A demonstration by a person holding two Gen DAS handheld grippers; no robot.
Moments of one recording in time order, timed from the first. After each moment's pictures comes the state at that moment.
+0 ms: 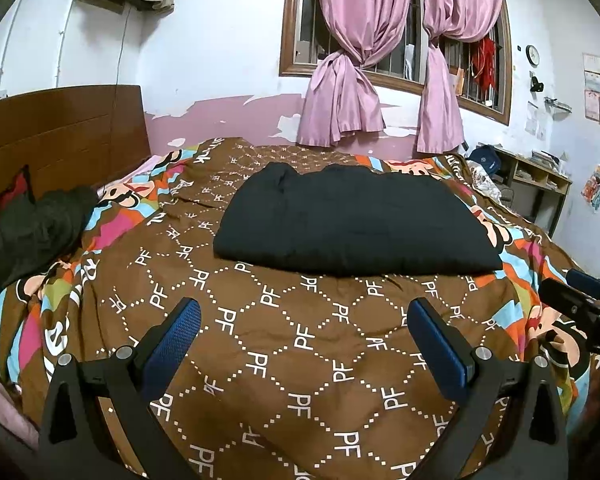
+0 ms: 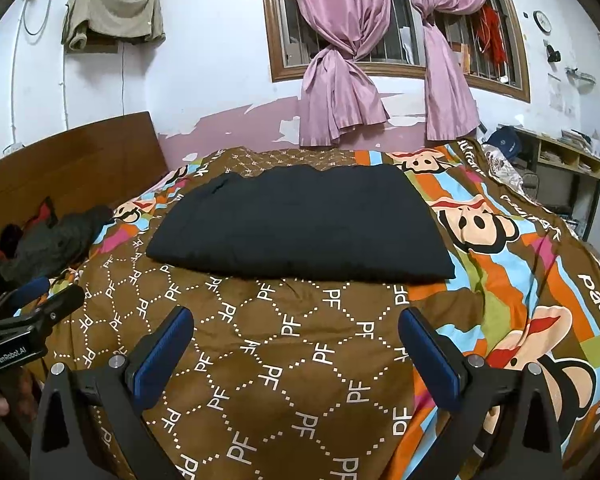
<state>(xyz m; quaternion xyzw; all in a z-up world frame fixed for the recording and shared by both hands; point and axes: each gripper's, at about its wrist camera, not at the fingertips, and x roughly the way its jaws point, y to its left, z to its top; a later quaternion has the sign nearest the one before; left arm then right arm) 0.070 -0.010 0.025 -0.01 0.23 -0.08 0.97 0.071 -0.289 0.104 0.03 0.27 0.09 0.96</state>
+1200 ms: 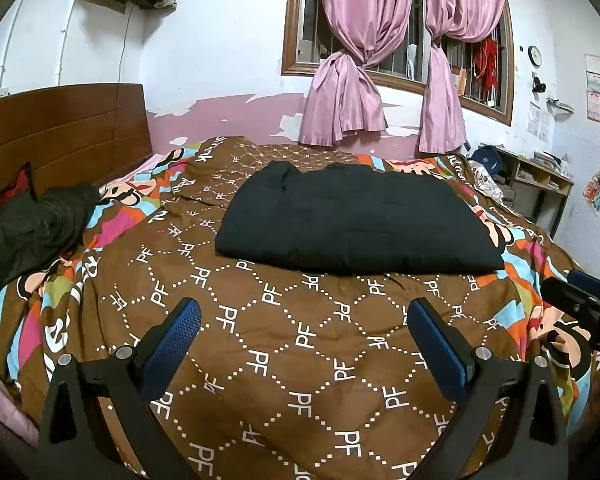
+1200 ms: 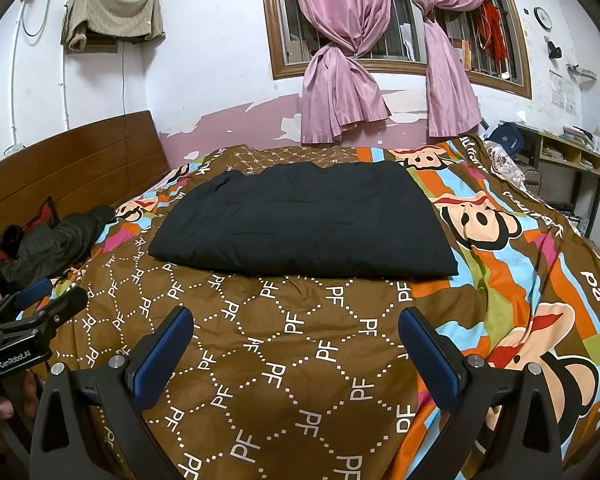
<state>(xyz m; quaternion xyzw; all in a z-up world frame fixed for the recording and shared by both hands) 0.072 -0.006 0.023 -0.02 0.23 -0.08 0.97 0.072 -0.290 0.105 0.03 0.27 0.10 0.96</state>
